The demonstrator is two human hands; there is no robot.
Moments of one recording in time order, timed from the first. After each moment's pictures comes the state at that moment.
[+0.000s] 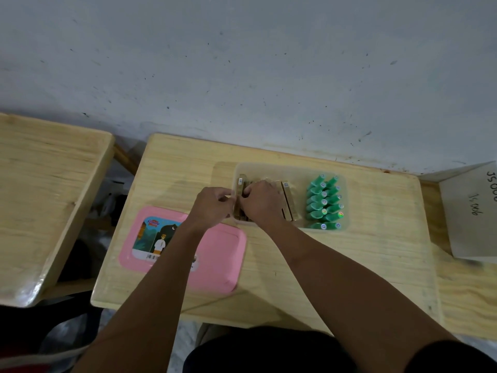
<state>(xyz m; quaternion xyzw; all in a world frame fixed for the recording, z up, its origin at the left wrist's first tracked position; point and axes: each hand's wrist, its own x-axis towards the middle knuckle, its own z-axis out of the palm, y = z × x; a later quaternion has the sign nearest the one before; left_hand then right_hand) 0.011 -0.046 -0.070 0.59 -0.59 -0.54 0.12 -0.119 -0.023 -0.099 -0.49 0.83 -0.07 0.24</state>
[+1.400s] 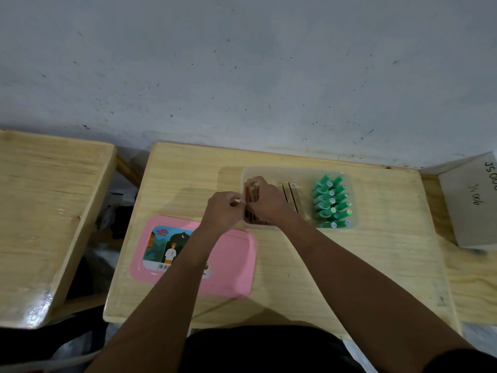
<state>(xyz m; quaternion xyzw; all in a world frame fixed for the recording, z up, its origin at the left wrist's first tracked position) 0.012 -0.049 -0.079 0.58 -0.61 -0.53 0.12 -0.126 -0.026 -0.102 -0.47 0.78 -0.16 0.39</state>
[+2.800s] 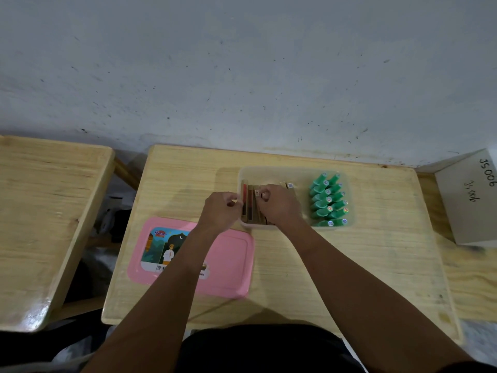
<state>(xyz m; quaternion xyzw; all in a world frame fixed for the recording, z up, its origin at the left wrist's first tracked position) 0.013 -0.049 -0.078 0.58 -0.62 -0.52 0.12 -0.139 -0.008 -0.094 -0.47 0.84 -0.12 0.25</state>
